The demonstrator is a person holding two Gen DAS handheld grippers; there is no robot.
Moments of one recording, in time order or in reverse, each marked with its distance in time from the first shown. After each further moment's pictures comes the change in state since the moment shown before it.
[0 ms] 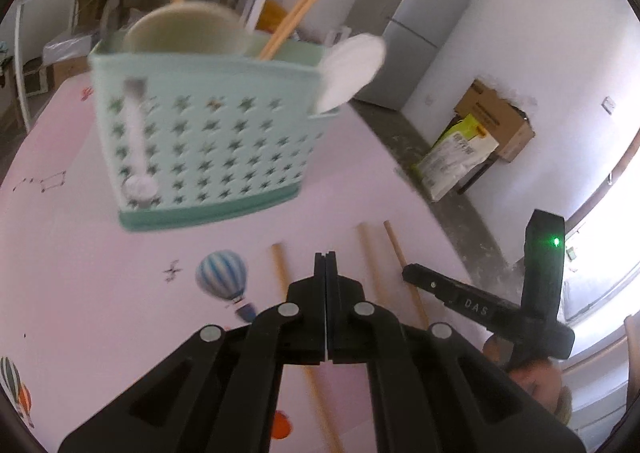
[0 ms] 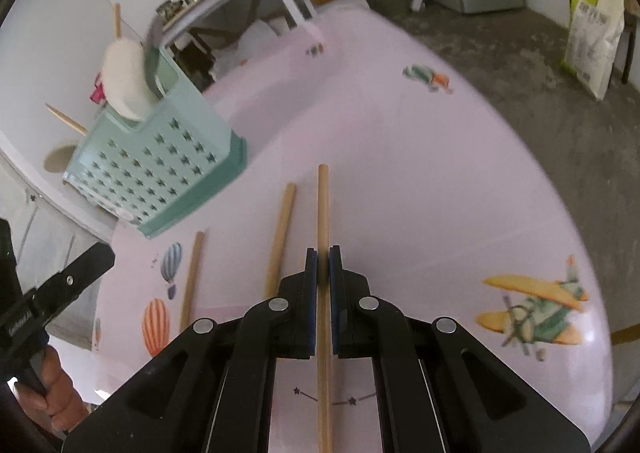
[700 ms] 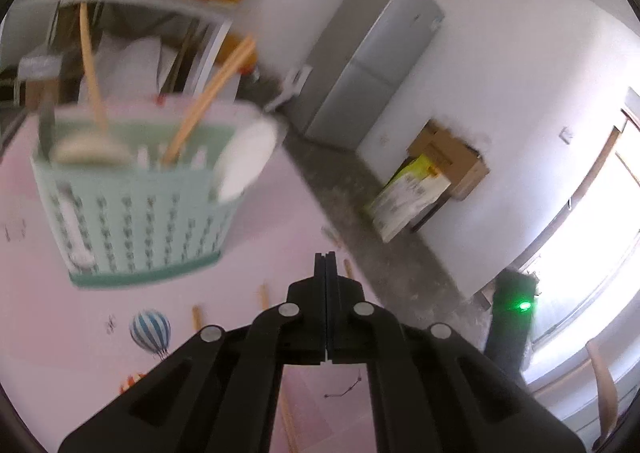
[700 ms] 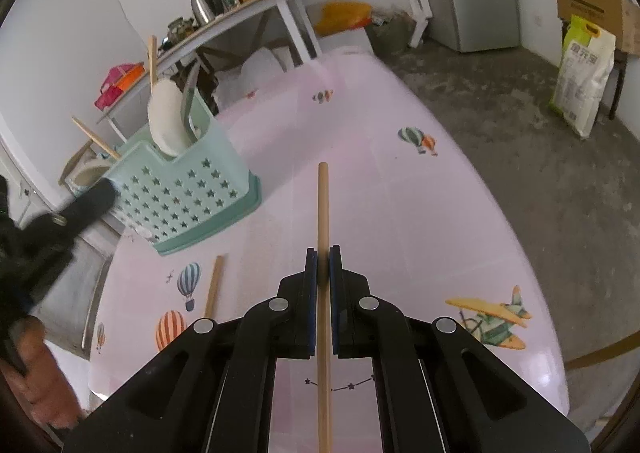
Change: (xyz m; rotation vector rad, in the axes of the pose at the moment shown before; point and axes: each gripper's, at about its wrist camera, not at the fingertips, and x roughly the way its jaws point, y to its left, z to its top) left arm -0.024 -0.045 0.043 0.000 -0.161 -0.182; right arm -0.059 0.007 0.009 -0.044 -0.147 -0.043
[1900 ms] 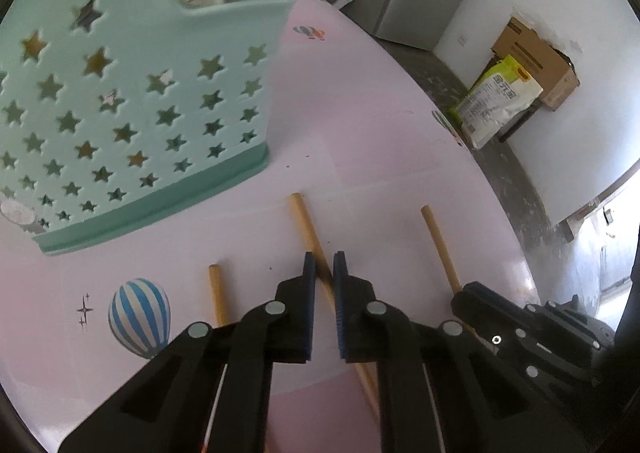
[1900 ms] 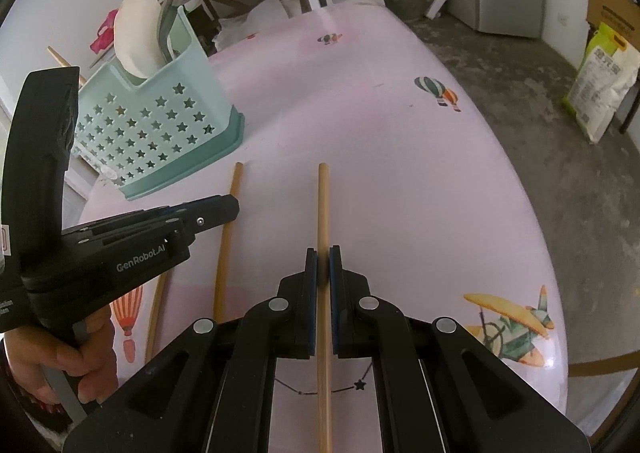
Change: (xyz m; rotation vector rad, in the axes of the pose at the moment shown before) left arm 0.167 0.019 -0.041 0.034 0.379 0.325; right arm 0.051 0.009 -0.014 -0.124 0.176 -0.040
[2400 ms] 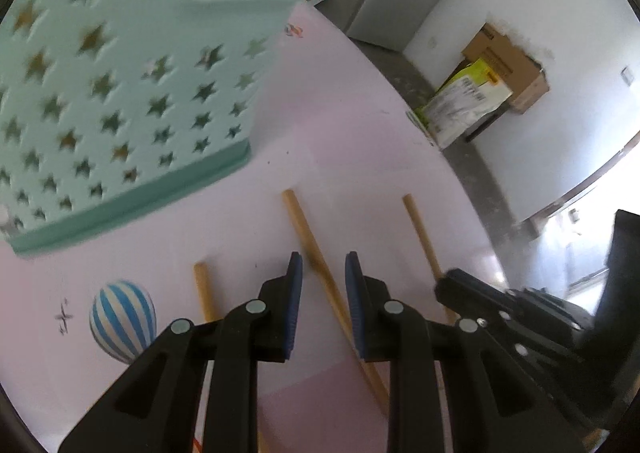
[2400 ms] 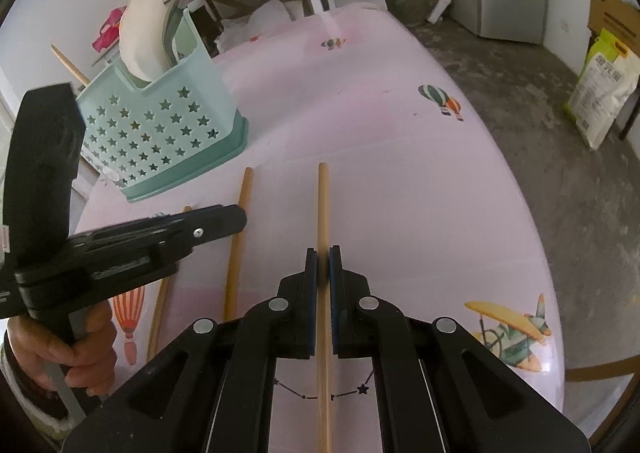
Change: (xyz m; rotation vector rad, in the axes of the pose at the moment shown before) left arm 0.002 0.012 0.001 0.014 0.018 -0.128; right arm -0.003 -0.004 0.000 -0.009 -0.016 -0.015
